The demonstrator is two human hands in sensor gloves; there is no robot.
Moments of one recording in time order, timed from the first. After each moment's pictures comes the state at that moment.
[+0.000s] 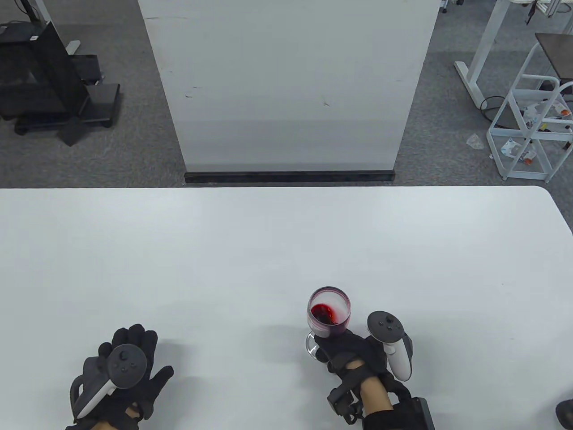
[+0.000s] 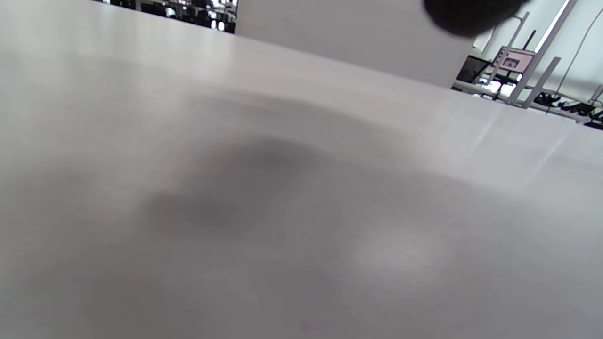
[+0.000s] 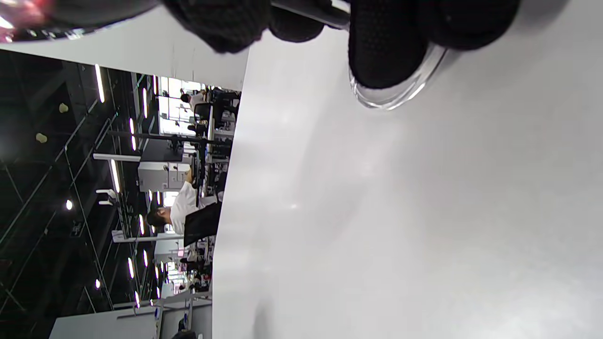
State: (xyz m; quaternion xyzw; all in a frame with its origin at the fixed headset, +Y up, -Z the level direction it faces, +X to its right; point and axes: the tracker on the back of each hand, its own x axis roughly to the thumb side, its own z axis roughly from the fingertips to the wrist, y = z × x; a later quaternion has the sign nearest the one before) left_hand -0.352 -0.735 -0.248 -0.14 0.00 0.10 0.99; right_hand 0.114 -0.784 -0.289 -0.02 0.25 0.75 0.60
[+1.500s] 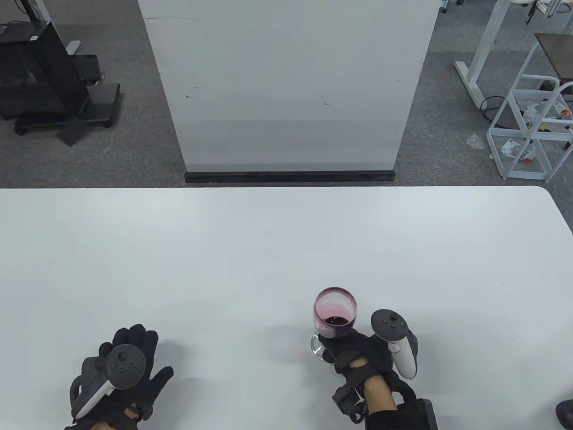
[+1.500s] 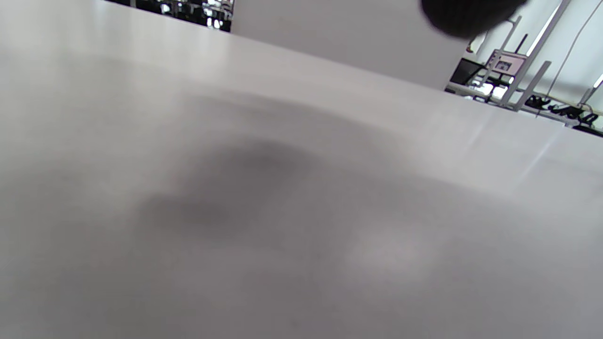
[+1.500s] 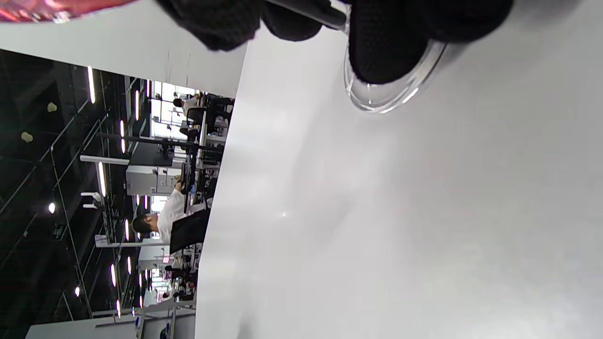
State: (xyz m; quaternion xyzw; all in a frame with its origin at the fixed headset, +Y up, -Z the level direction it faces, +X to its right) left_hand -0.352 -0.736 -0.248 -0.14 -0.01 0.10 0.98; right_hand 0.118 -0.785 -0.287 -0.05 0.22 0.76 0.60
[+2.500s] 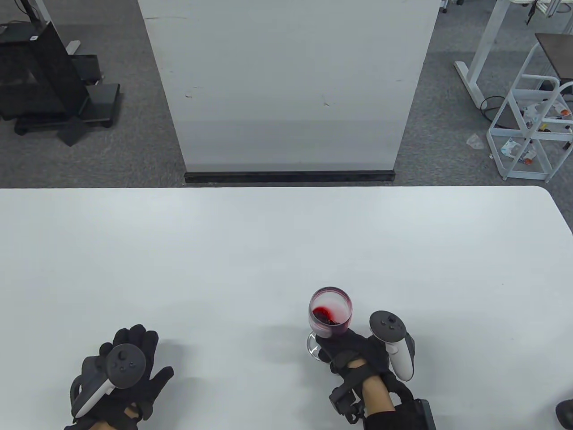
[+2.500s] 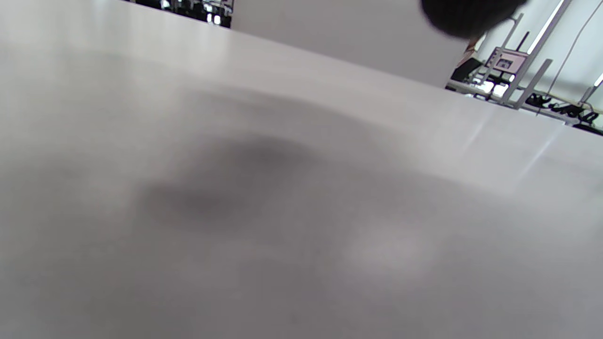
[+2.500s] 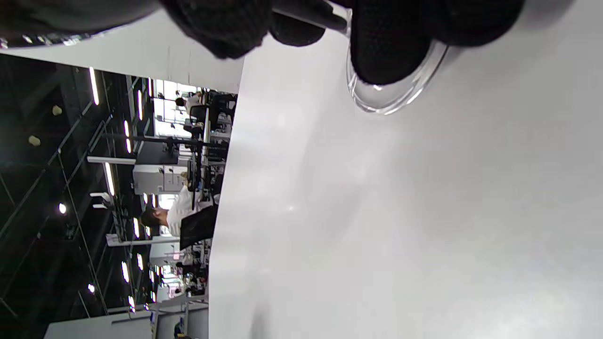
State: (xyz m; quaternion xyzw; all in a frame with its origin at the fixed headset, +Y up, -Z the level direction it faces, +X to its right) left_hand -0.353 -0.735 -0.248 -0.15 -0.01 0.11 0.98; right_hand 0.118 -0.784 -0.289 -0.03 0.25 0.76 0.60
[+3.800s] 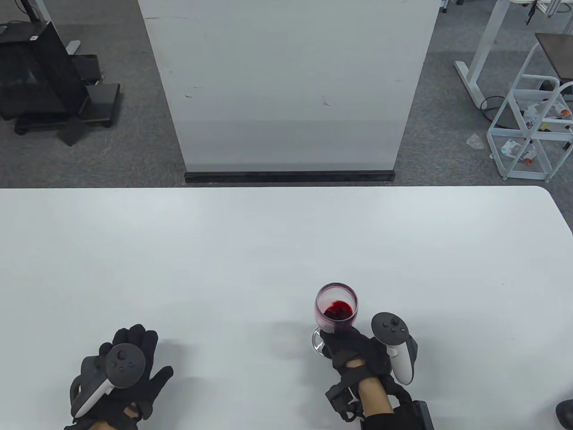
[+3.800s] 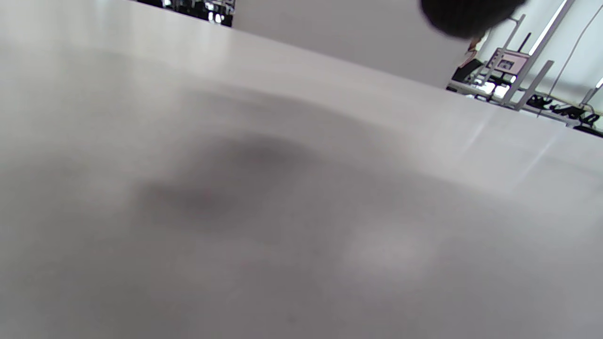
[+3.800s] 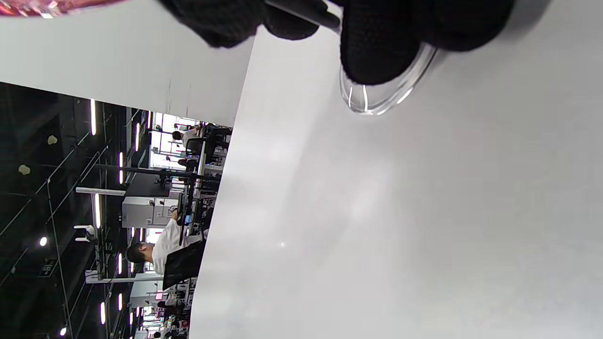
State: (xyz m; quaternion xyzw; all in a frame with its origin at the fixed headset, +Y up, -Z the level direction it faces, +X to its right) left_hand -0.353 -0.736 -0.248 -0.15 -0.01 0.11 0.98; right_hand 0.116 -0.785 -0.286 -0.07 0.20 0.77 0.61
